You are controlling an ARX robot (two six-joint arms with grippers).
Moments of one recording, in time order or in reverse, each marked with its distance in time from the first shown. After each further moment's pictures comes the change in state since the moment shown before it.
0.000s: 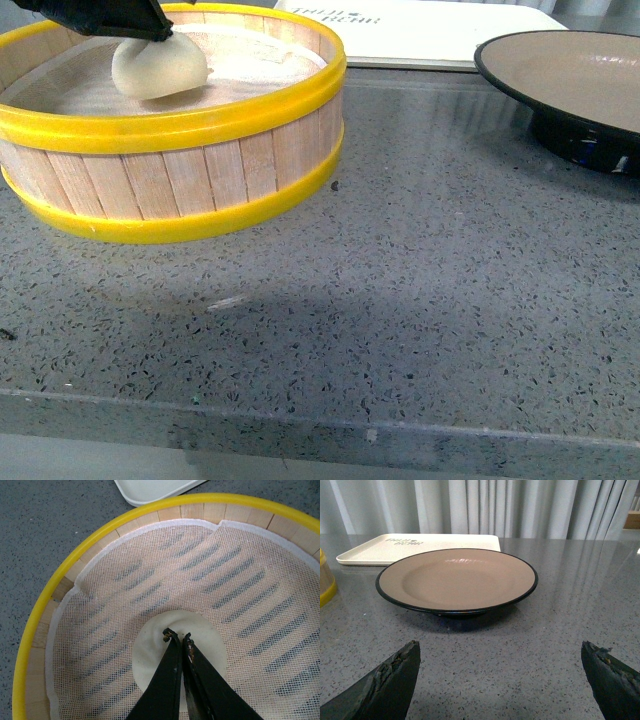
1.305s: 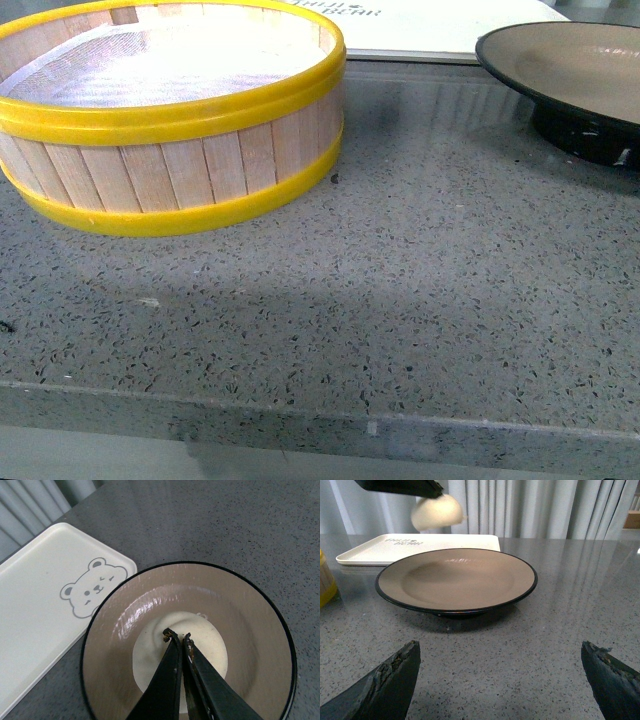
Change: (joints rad) left arm -0.517 0.523 0.797 -0.099 -0.051 -0.037; right arm 0.000 0.000 0.000 0.000 0.000 0.000
